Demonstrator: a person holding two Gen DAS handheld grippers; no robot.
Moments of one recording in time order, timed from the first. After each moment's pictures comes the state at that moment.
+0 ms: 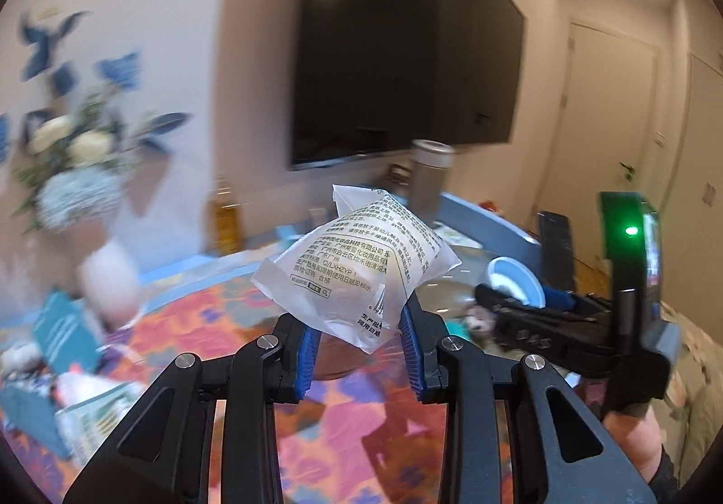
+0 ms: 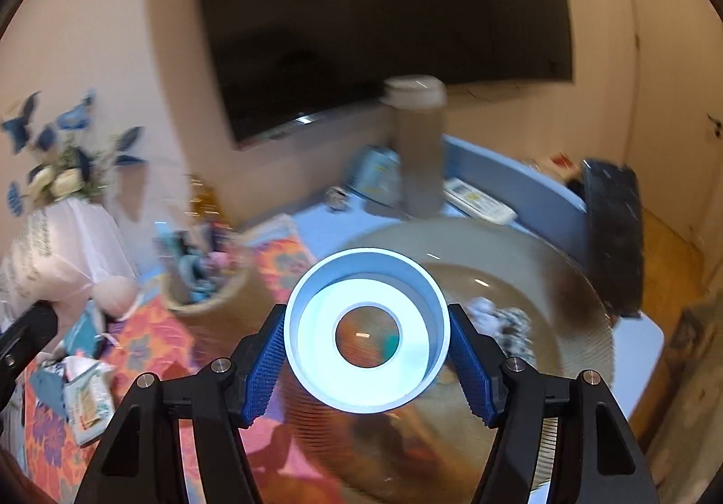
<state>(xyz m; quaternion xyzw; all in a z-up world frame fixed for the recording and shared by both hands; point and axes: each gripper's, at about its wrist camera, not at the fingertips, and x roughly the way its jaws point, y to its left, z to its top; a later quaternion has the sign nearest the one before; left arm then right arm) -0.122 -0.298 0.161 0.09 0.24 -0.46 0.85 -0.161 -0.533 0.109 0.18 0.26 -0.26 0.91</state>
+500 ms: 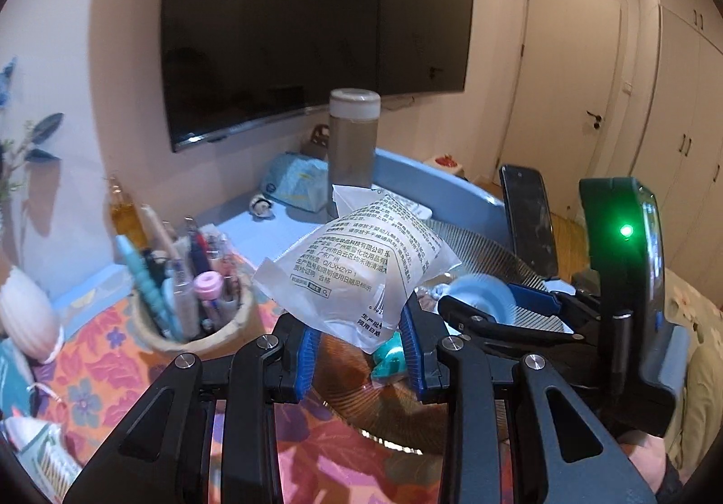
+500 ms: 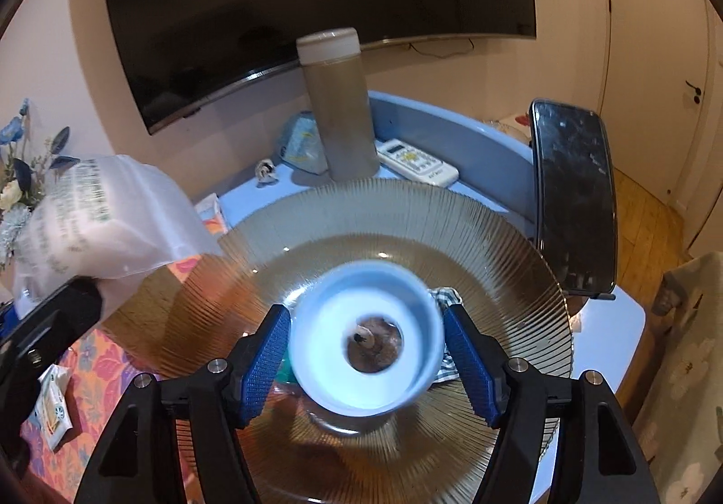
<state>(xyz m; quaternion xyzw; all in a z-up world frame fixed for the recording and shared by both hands) -0.131 -0.400 0.126 0.15 0.28 -0.51 0.80 -0.171 -0.591 0.076 0.20 0.30 -0.29 0.89</state>
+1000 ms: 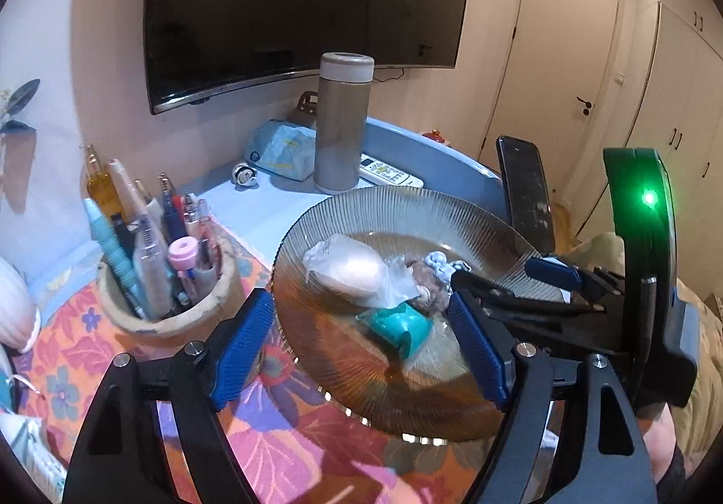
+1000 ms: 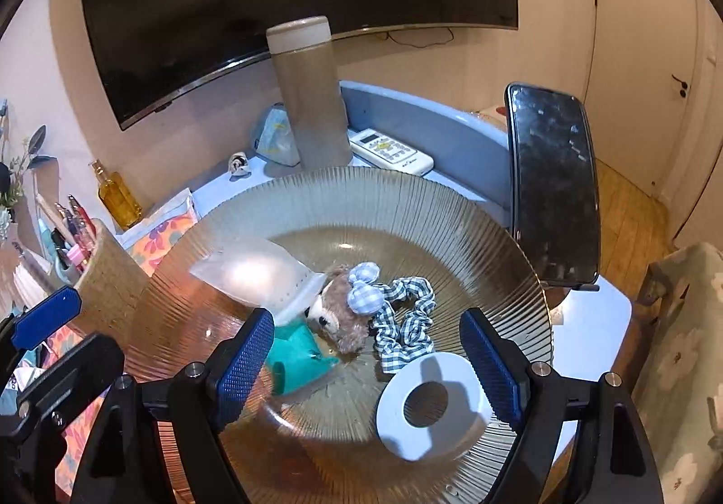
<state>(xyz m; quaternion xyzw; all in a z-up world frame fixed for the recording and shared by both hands) -0.123 -0.396 0.107 0.15 0.31 -0.52 0.78 -0.177 -0.600 0.067 0.20 0.30 -0.32 0.87</state>
